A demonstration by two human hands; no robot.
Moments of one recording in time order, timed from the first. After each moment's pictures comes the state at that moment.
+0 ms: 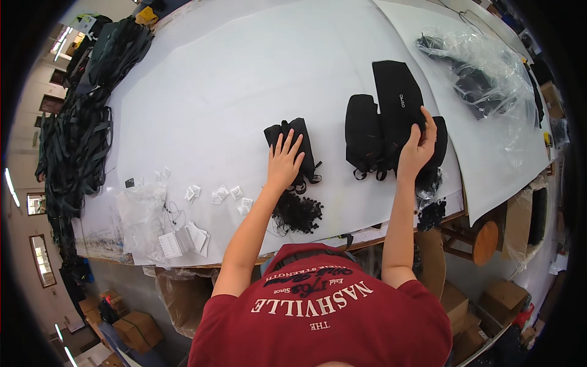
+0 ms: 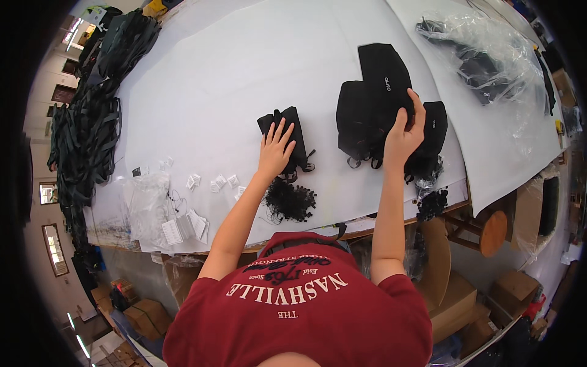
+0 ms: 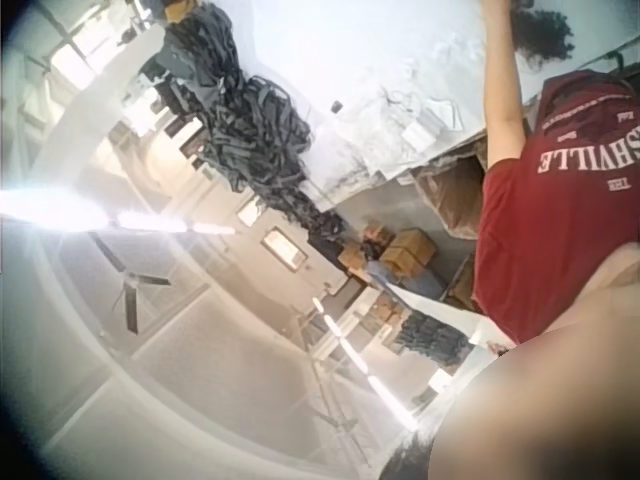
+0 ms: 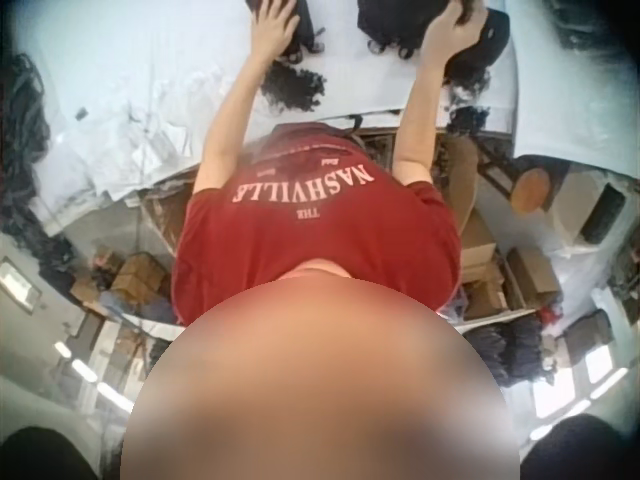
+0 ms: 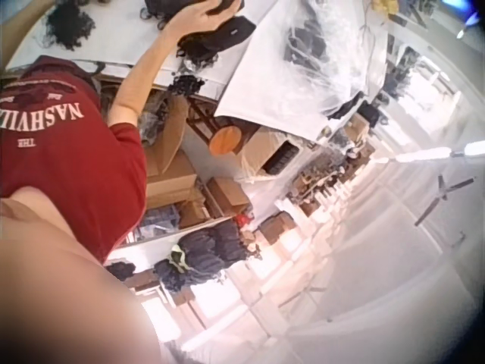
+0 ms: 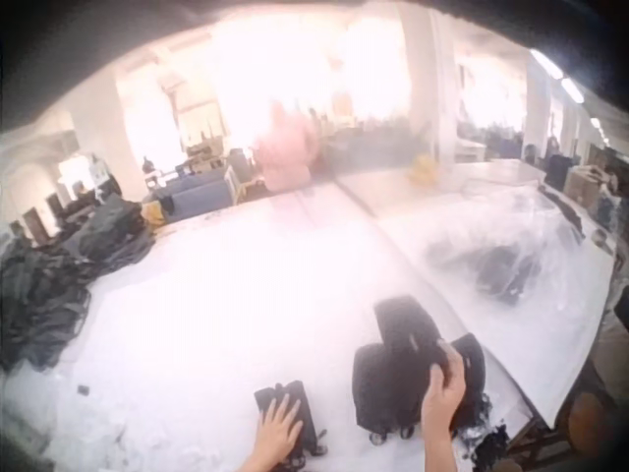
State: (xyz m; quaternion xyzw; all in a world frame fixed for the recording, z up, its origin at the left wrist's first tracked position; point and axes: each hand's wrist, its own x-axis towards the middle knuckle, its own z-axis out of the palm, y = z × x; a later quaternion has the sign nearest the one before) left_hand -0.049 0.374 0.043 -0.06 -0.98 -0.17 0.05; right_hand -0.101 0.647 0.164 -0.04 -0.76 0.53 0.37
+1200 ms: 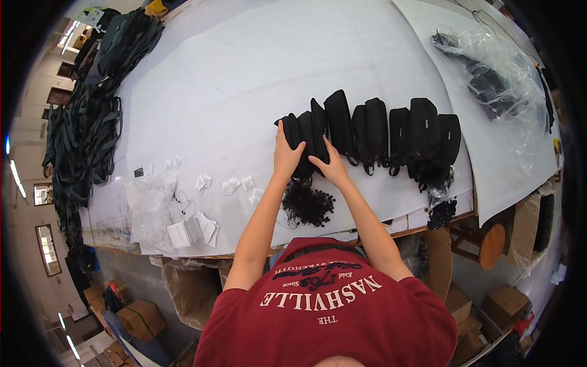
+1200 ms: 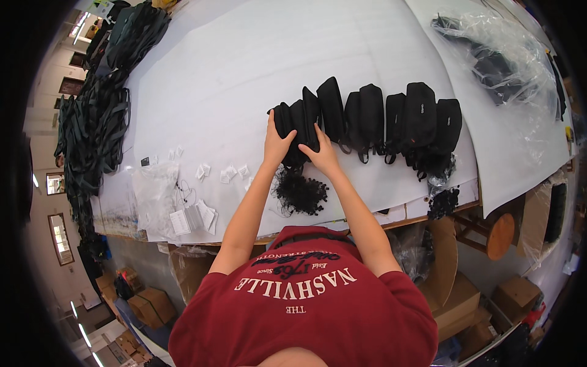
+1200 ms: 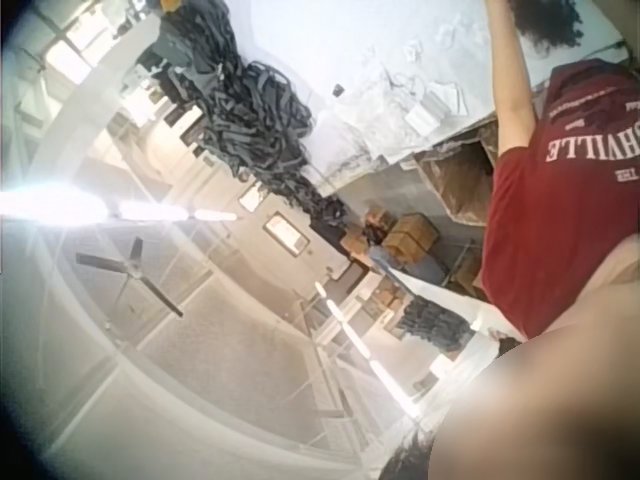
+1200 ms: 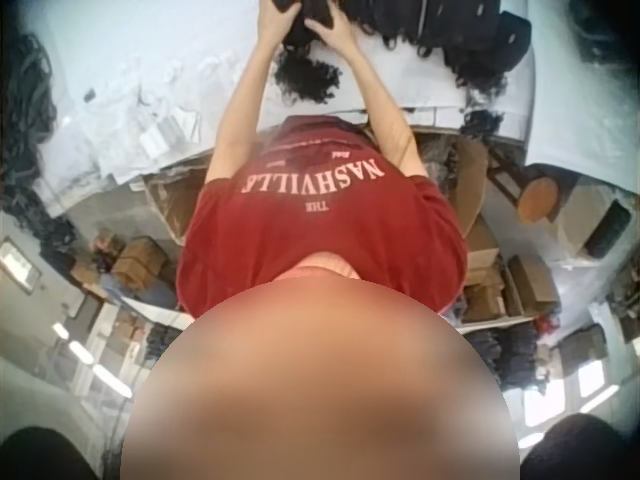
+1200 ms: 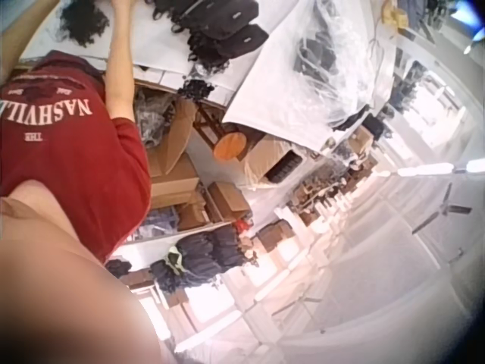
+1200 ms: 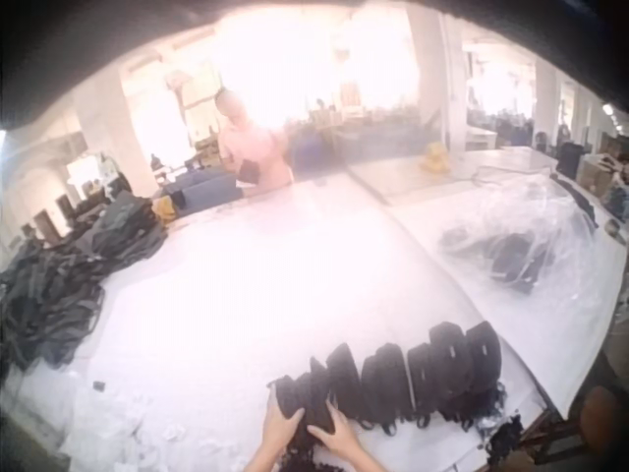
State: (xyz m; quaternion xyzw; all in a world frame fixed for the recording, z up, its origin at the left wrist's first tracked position) left_hand -0.057 0.352 0.047 0.12 -0.88 -0.44 0.09; right_hand -0.058 0.504 0.003 0.06 -0.83 0.55 -0.09
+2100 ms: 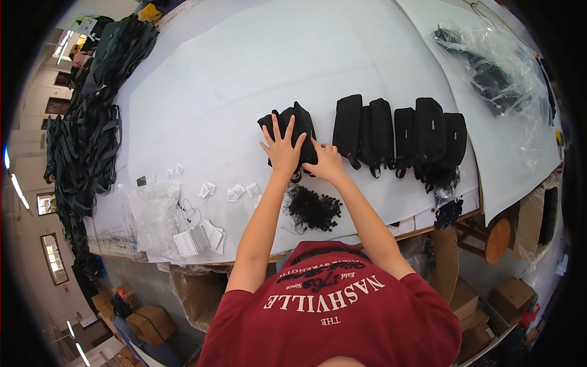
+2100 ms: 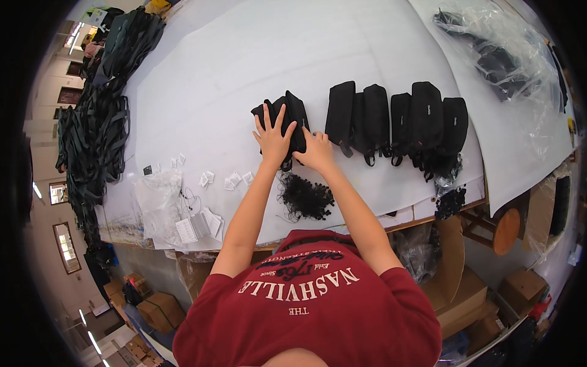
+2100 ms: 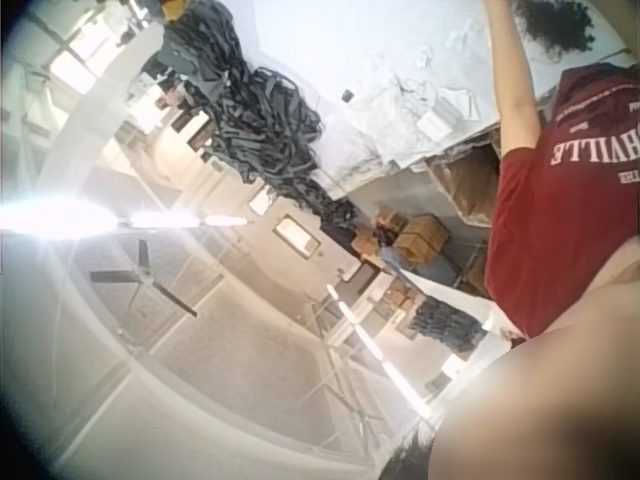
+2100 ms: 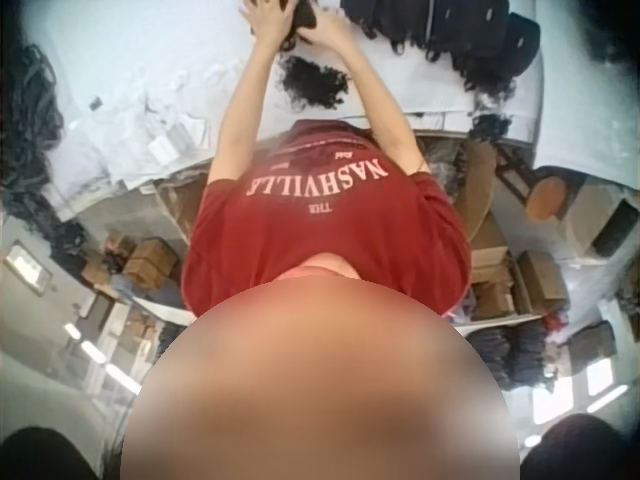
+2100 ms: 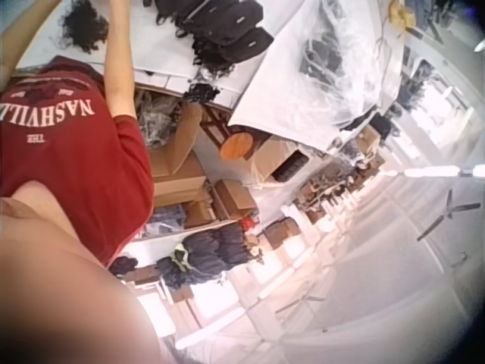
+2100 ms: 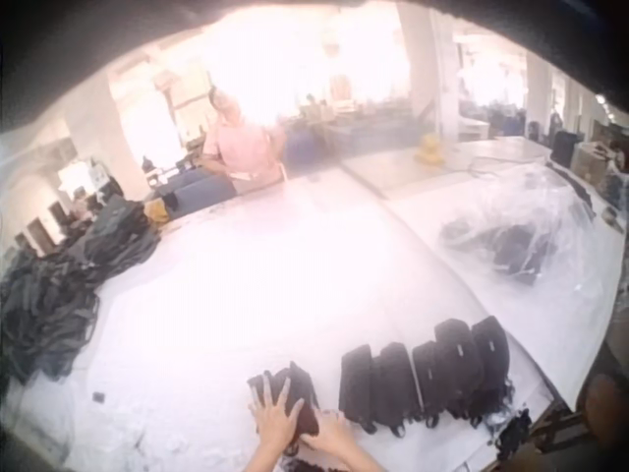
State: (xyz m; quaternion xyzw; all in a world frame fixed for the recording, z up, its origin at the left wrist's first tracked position) left_hand -0.080 0.347 0.041 0.10 -0.98 -0.14 0.10; right_hand -0.075 0.481 0.032 0.09 -0.91 0.34 -0.21
